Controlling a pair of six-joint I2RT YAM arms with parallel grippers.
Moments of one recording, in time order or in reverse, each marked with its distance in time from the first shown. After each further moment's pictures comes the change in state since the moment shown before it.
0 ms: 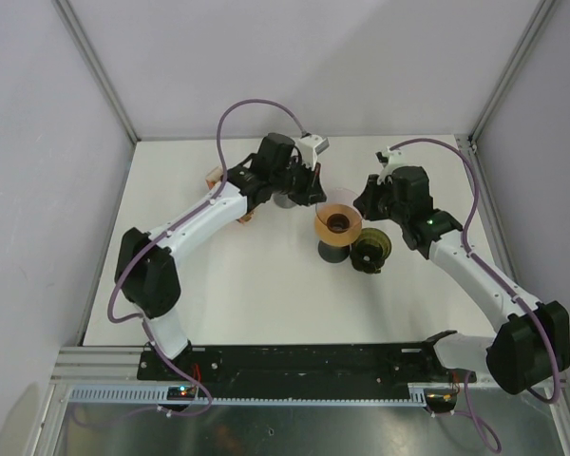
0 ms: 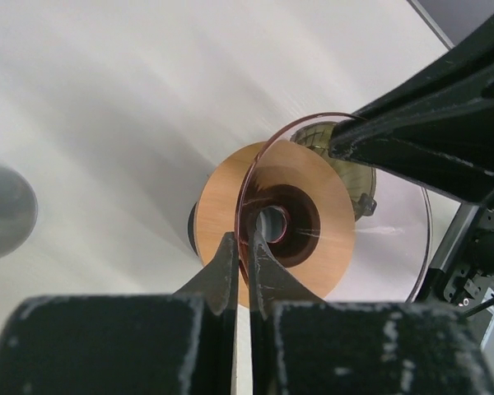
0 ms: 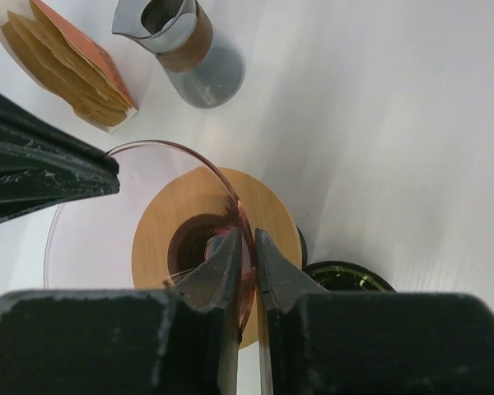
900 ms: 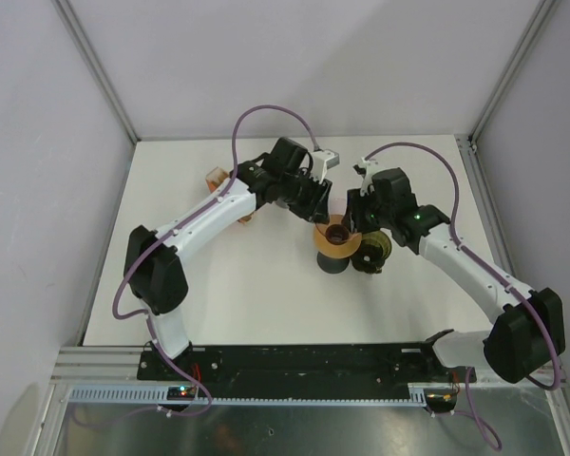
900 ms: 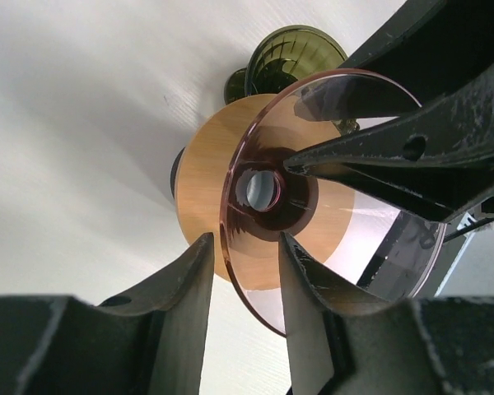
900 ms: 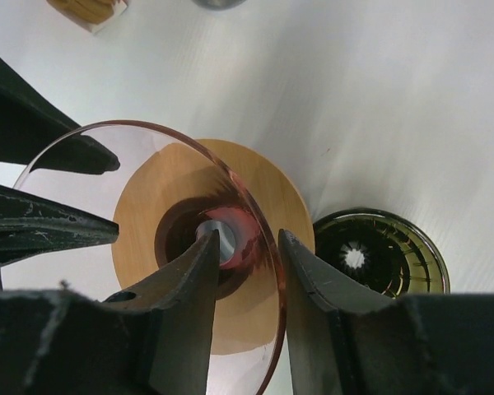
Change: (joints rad) left arm -0.039 0.045 0.145 -0.301 0.033 0.050; right arm 0.082 0.036 0.076 -0.204 0.004 -0.055
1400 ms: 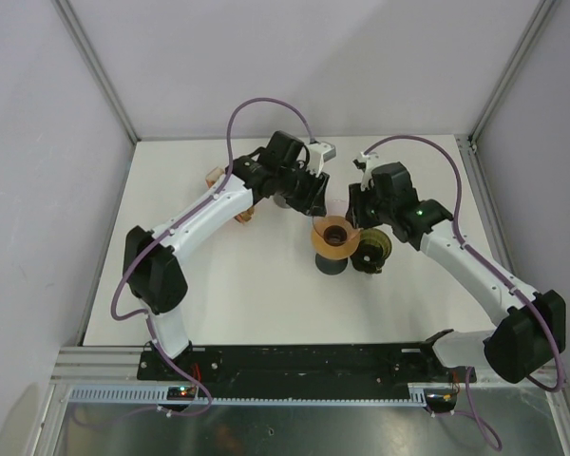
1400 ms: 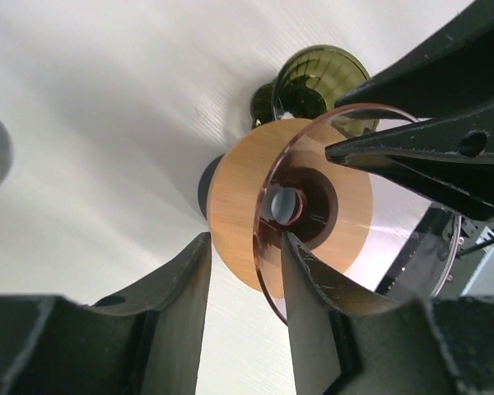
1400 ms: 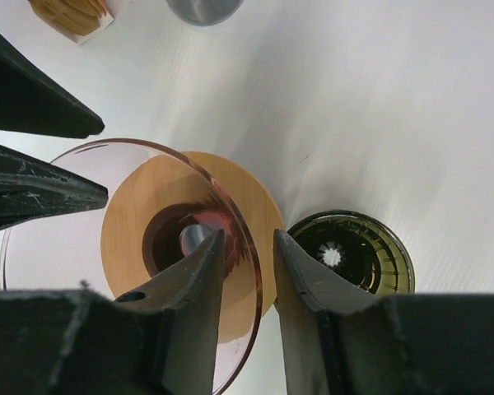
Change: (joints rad) left arm 0.020 0.000 0.037 -0.024 -0.036 0.019; right arm 0.022 0.003 0.075 -0.082 0.063 -0.042
